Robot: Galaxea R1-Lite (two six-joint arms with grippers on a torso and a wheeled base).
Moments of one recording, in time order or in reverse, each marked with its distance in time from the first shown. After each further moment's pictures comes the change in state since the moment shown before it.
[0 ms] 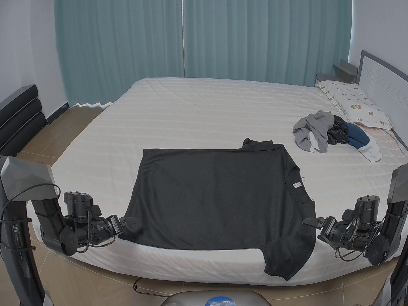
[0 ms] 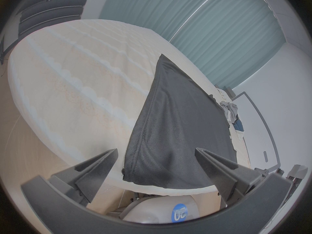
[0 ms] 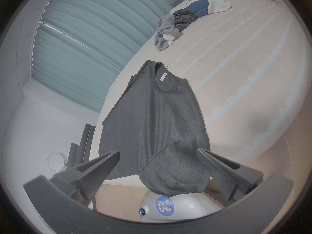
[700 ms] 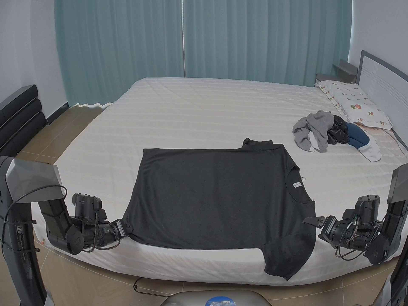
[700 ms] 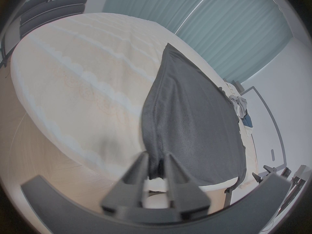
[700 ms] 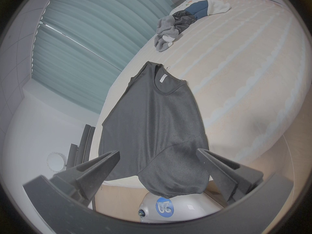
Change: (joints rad) left arm -0.023 0.016 -0.045 0.113 0.066 -0.003; right arm -0.008 0.000 -0.005 -0.002 -0.007 -0.004
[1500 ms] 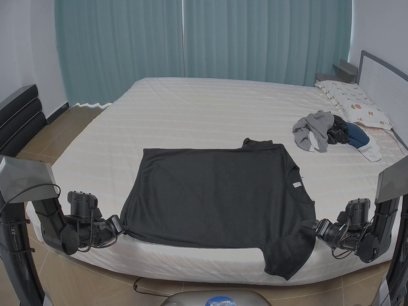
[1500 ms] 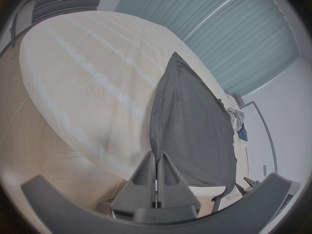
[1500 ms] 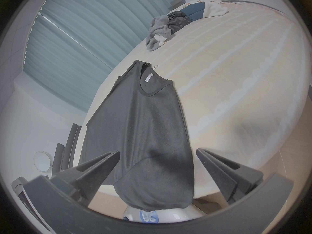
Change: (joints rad) left arm -0.002 -0.060 0.039 -0.011 0.002 -0.134; right arm -0.013 0.159 -0.090 -0.011 -0.084 -0.063
